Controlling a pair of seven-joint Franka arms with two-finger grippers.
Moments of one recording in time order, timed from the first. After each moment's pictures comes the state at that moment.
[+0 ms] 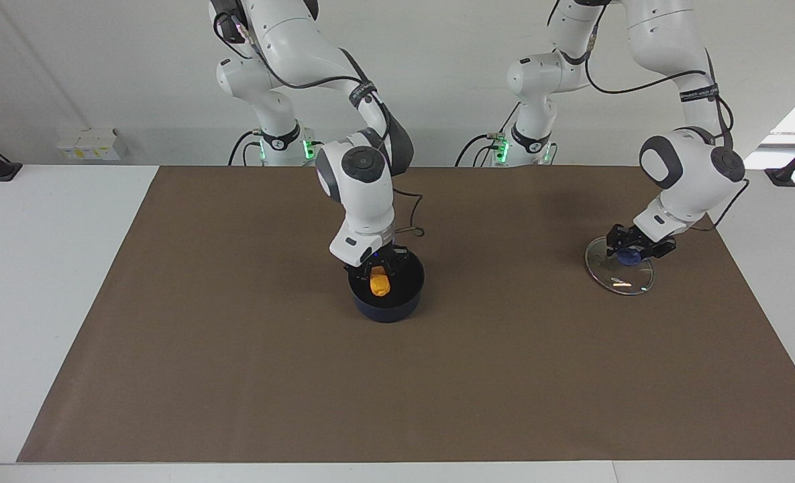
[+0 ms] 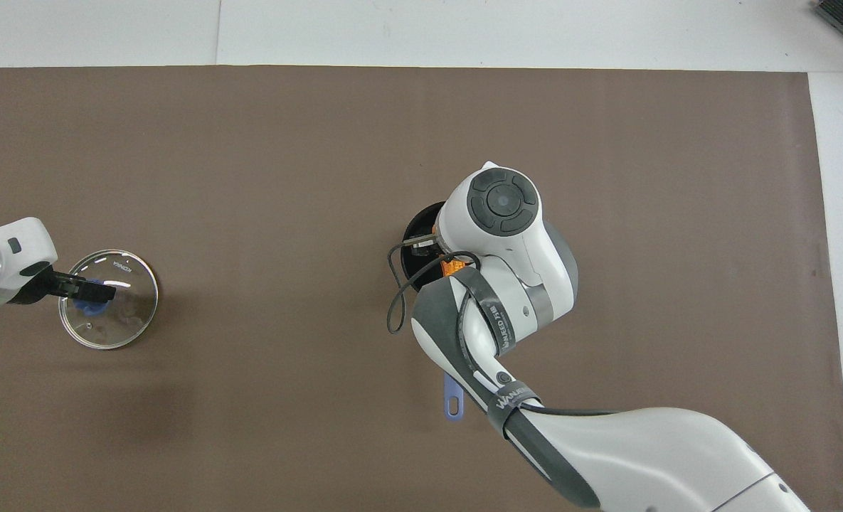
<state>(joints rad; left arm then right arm) 0.13 0.10 0.07 -2.16 -0.10 2.26 0.56 0.50 0.45 0.00 -1.69 0.05 2.22 0.32</state>
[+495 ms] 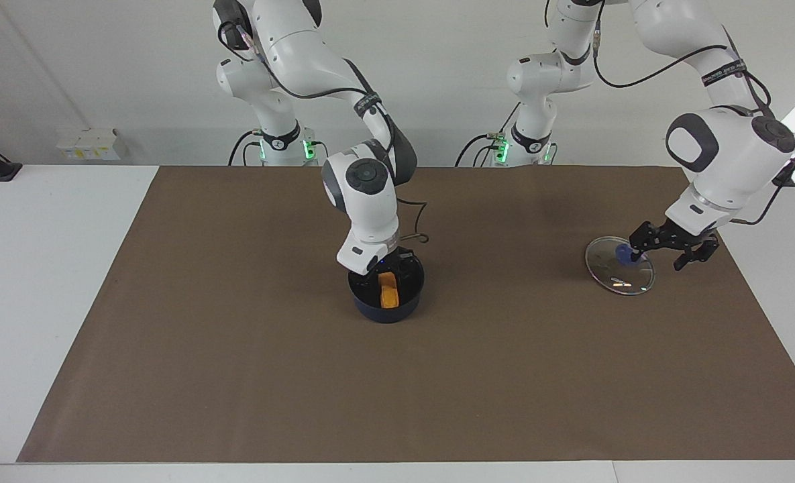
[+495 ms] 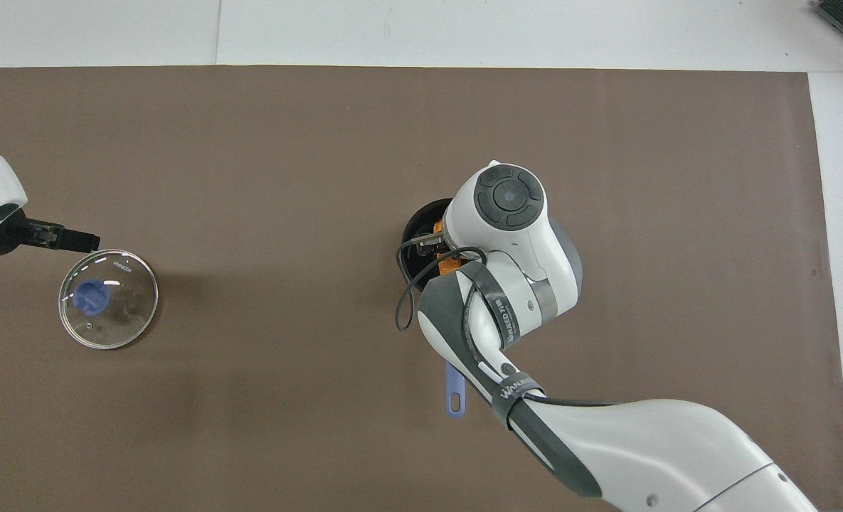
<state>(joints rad) 0.06 0.11 0.05 -1.93 -0.10 2.09 0.41 0.49 0.46 0.00 -1.68 0.05 2.22 0.30</state>
